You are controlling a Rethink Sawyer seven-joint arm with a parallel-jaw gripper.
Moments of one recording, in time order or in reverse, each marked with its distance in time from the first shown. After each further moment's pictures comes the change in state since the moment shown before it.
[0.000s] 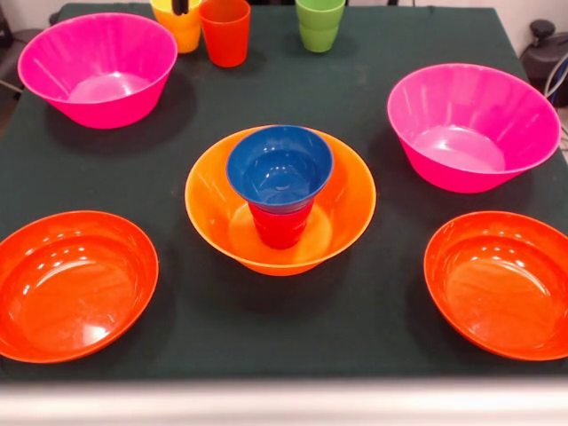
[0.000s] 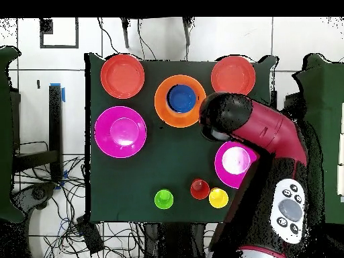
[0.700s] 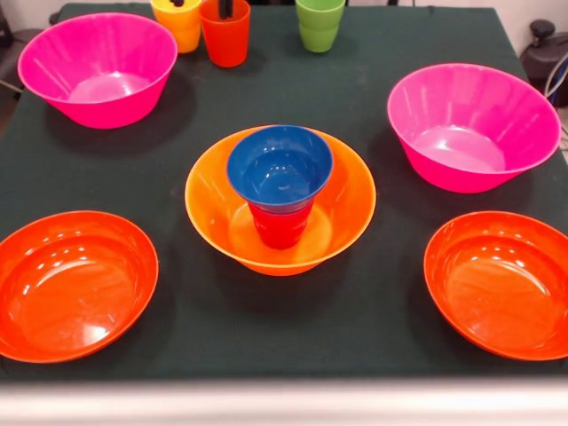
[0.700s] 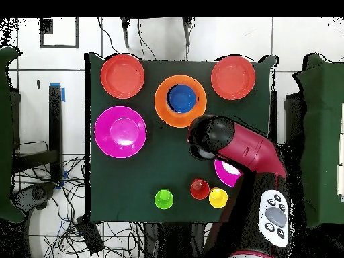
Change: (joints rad) arm 0.005 -0.018 0.035 0.194 0.000 -0.102 0.000
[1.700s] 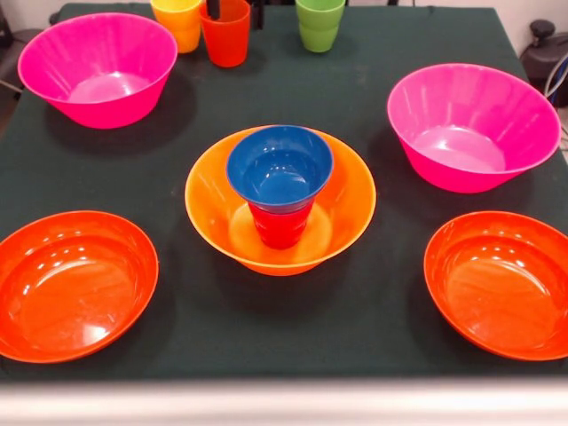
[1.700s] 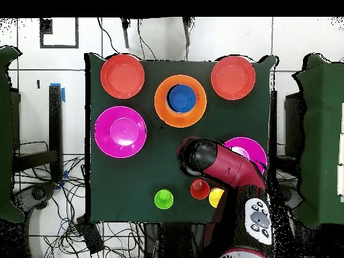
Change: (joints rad) arm 0.008 0.016 0.022 0.174 0.001 -0.165 0.000
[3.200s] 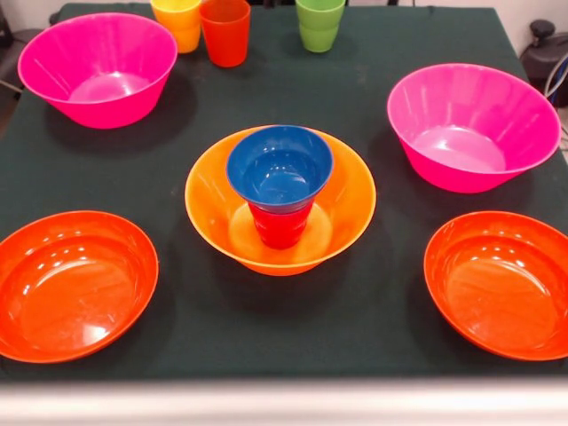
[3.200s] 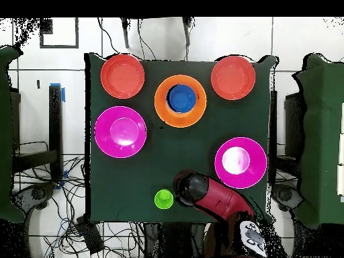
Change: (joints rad) arm -0.041 0.025 -0.002 0.243 -0.034 -0.205 0.005
